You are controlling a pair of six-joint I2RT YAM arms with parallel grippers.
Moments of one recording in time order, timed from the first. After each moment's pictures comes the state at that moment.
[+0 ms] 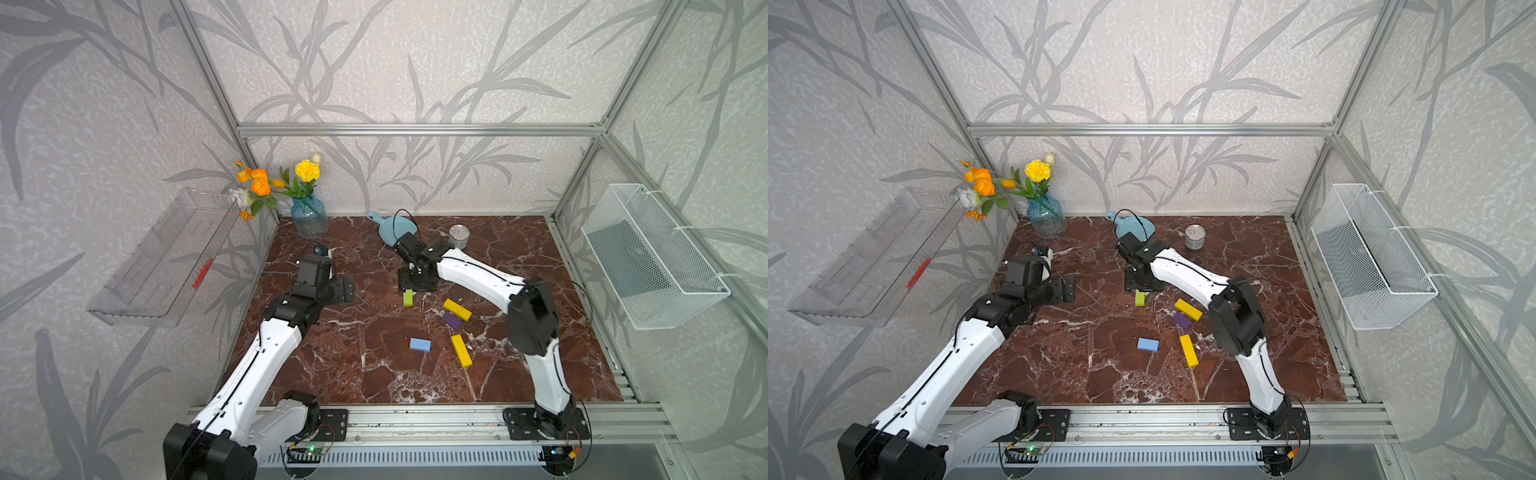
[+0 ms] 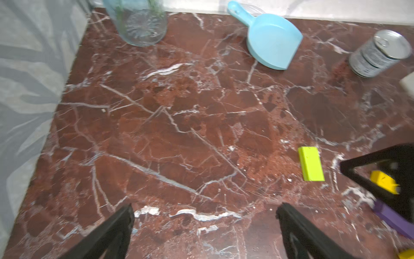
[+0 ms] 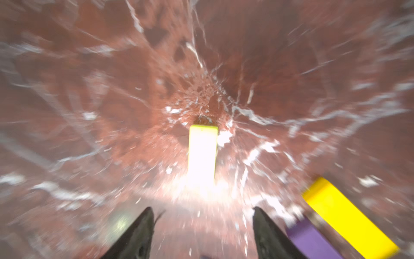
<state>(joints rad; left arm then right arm) -0.27 1.05 0.90 -0.63 -0.10 -0.21 0.76 1.99 1.79 -0.96 0.07 0.73</state>
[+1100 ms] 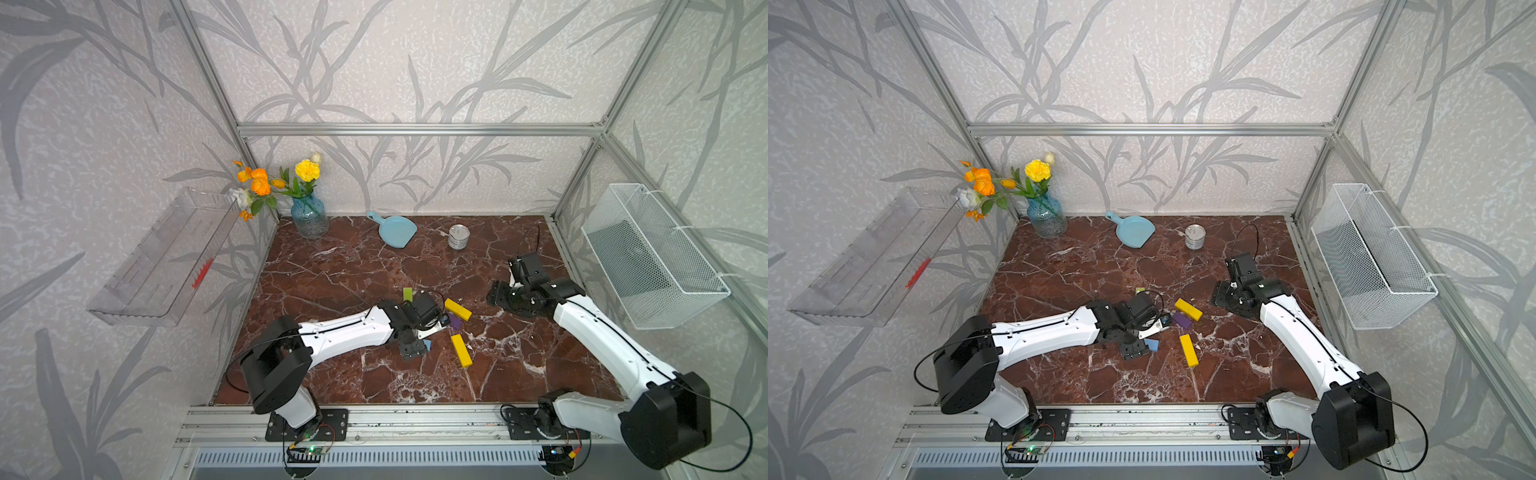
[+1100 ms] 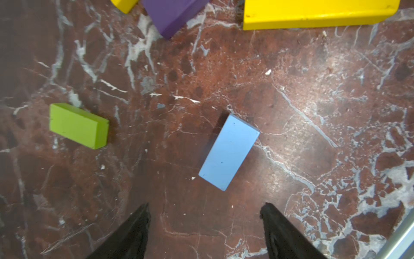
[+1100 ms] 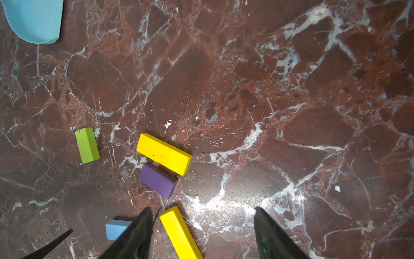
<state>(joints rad) -0.97 1.62 1.05 -0.70 -0.09 0.33 0.31 1.23 0.95 -0.80 -0.02 0.66</state>
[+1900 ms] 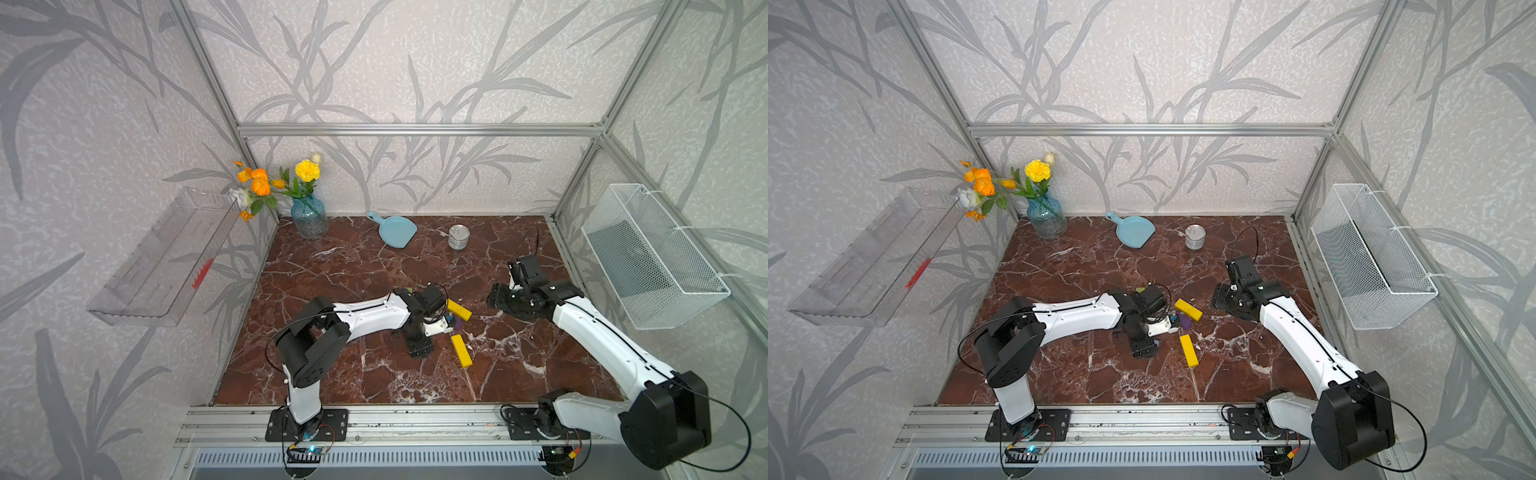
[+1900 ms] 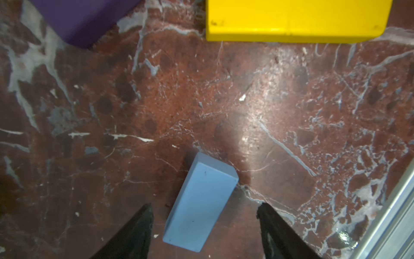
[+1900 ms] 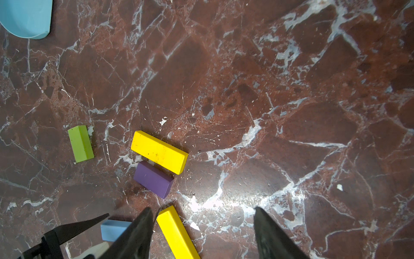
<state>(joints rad) -0.90 1.83 1.18 -0.75 0.15 0.37 0.30 1.23 0.93 -0.79 -0.03 0.66</state>
